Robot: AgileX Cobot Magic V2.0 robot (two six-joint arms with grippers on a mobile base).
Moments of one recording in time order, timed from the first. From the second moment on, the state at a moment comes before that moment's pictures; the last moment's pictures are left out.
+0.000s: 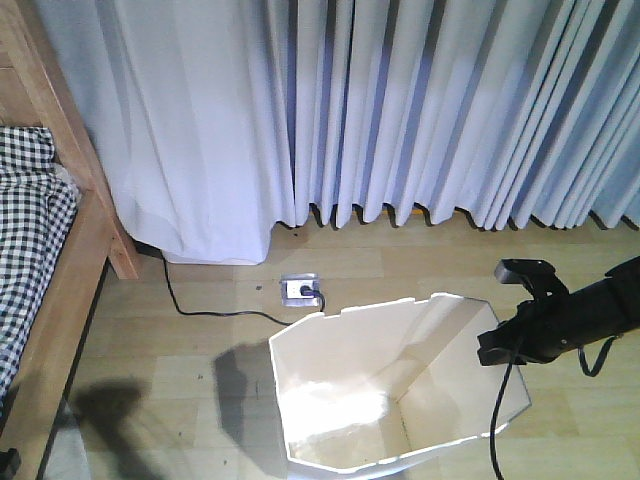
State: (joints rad) left arm -0.05 -0.02 0.03 0.00 0.36 0.08; right arm -0.20 2.16 -0.77 1.13 0.55 -1.51
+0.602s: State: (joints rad) left arm -0.05 -0.02 0.03 0.00 0.36 0.08; right arm -0.20 2.16 -0.77 1.13 0.55 -1.51
